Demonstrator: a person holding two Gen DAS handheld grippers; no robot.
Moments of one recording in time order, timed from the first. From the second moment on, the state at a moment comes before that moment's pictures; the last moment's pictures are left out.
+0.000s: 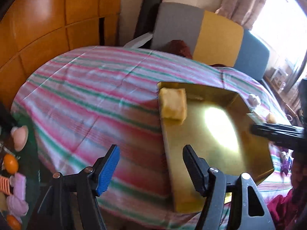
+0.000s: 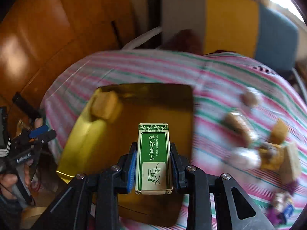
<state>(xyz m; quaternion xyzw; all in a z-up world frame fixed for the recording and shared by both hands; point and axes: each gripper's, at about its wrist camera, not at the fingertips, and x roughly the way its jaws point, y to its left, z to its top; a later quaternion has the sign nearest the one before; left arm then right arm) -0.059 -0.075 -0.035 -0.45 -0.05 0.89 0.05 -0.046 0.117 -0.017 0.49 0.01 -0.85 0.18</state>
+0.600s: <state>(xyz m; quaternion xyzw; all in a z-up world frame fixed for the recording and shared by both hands) -0.053 -0.091 -0.062 -0.48 -0.08 0.87 0.07 -0.102 -0.006 -0.083 0.56 -0.10 -0.80 0.20</state>
